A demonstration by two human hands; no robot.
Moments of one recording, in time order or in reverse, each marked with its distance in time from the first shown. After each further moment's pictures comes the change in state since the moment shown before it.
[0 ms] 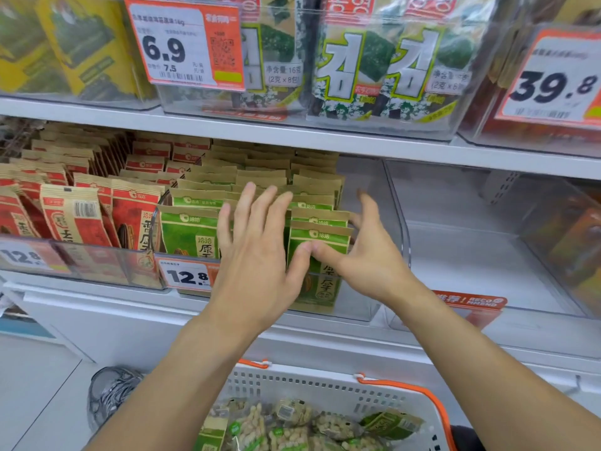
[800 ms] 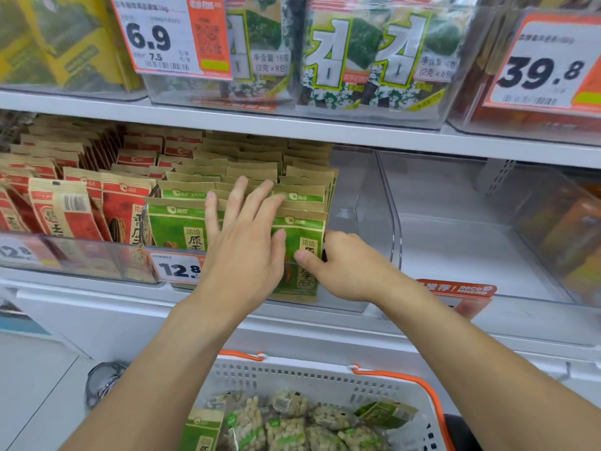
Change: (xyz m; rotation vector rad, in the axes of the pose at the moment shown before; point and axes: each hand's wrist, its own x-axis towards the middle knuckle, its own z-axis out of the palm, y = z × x) left_hand 0.007 -0.009 0.005 0.086 -0.041 0.008; right_hand -0.001 -0.003 0.010 -0.418 -0.281 0.046
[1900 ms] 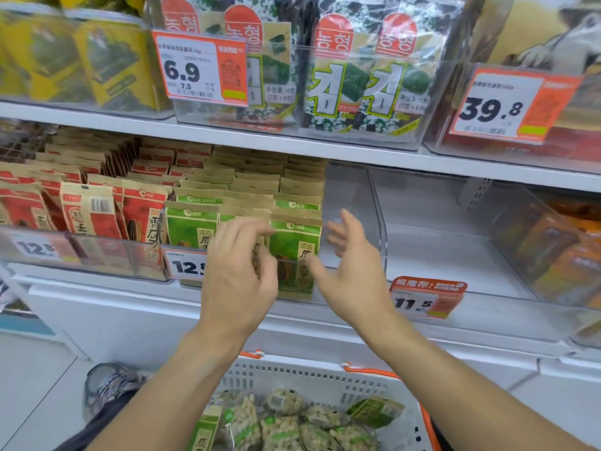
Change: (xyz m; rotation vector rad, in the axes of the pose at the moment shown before) left_hand -0.041 0.007 -0.010 -0.362 0.339 0.020; right_hand -0.046 -0.009 0.017 0.283 0.544 -0.128
